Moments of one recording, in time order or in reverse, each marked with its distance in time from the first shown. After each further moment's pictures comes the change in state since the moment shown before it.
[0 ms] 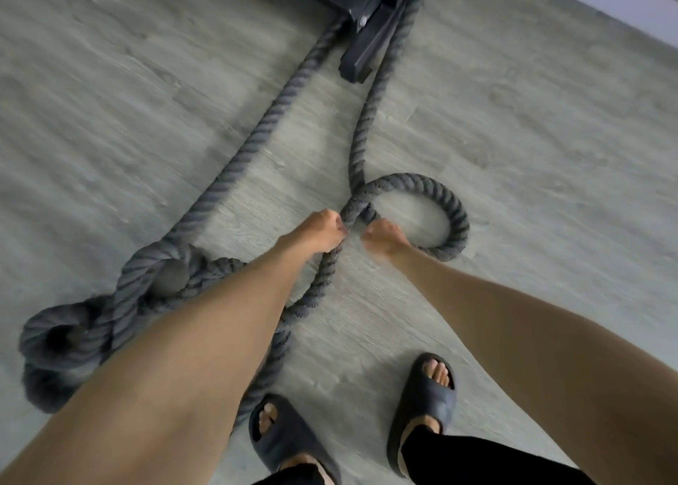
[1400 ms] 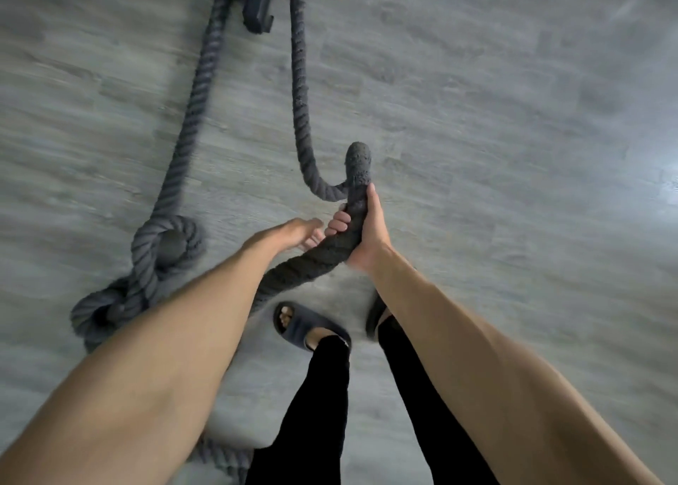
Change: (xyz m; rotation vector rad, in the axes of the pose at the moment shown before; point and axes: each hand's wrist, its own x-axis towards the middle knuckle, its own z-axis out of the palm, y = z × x) left_hand -0.240 0.036 0.016 -0.527 -0.377 -0.294; right_hand -0.300 -0.010 0.026 2.014 -0.078 0.311
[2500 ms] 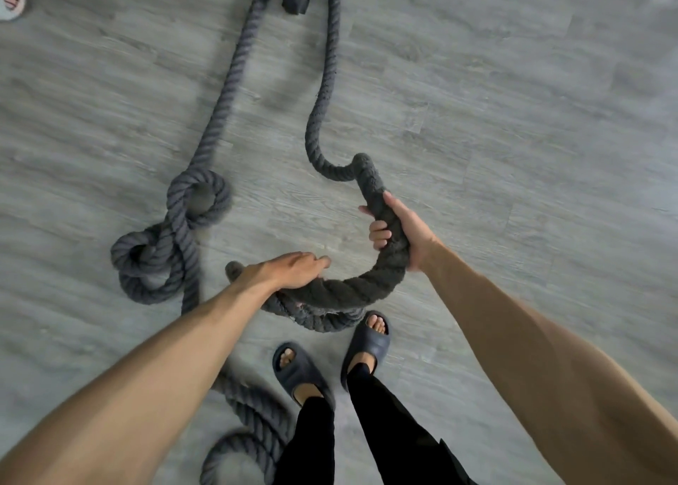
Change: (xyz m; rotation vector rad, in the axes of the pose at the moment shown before) left_hand -0.092 -0.172 0.056 0.855 0.021 0.076; right_hand -0.065 0.033 -0.145 -0.326 -0.174 0.114
